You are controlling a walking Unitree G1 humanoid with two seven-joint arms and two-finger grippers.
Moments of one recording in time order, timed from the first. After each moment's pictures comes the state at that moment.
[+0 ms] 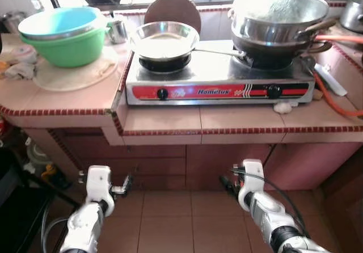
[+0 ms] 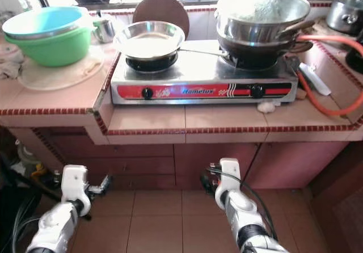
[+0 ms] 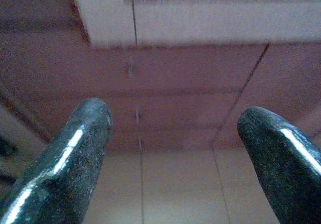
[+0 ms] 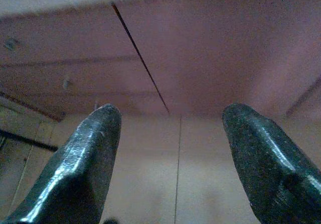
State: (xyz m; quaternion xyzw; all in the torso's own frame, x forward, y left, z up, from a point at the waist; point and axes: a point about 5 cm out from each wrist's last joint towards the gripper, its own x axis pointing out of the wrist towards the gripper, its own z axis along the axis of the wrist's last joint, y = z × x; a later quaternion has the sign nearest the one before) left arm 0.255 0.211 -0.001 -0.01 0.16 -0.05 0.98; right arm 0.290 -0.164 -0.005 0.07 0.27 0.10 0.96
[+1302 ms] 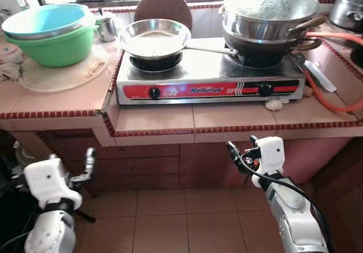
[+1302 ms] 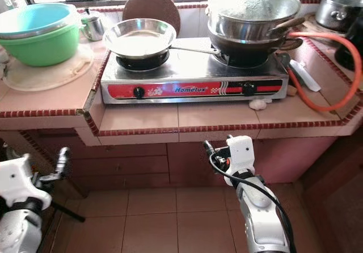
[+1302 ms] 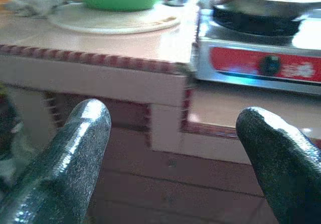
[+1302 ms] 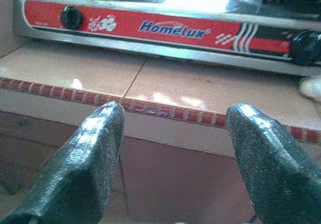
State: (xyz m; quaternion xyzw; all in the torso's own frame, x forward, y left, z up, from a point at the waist) left arm 0.210 0.225 0.101 -0.04 0.01 0.09 1.00; right arm 0.277 -0.171 0.090 -0.04 0.04 0.12 0.99
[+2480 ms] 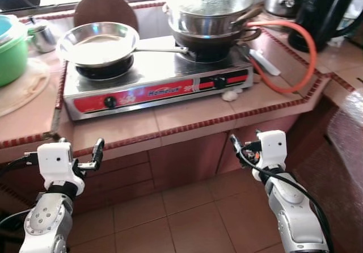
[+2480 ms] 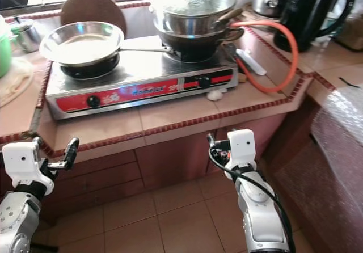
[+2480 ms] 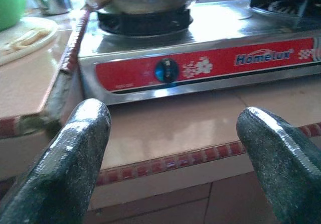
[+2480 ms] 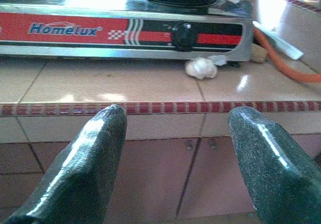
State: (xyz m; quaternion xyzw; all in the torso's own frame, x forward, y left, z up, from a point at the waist) left arm 0.232 0.229 0.115 0.01 0.02 0.03 1.00; right arm 0.281 -0.167 0.104 -0.05 0.04 0.09 0.99
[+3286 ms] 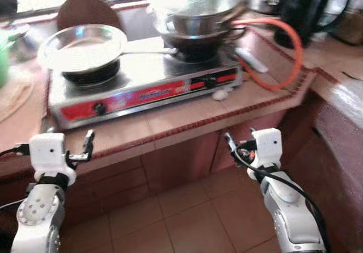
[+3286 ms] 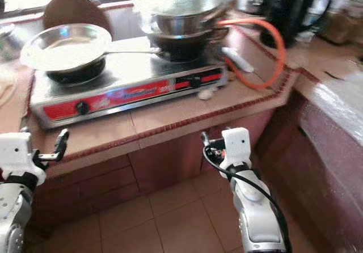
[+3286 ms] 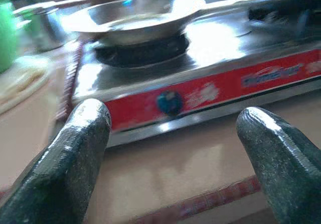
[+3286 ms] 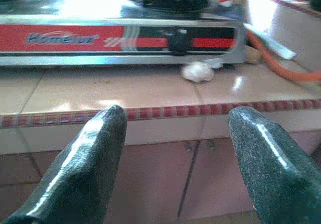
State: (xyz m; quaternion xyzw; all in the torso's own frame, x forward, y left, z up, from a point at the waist) left arm 0.245 0.245 0.127 0.05 -0.01 0.05 1.00; right arm 0.281 -0.157 0.109 -0.04 0.03 0.10 0.99
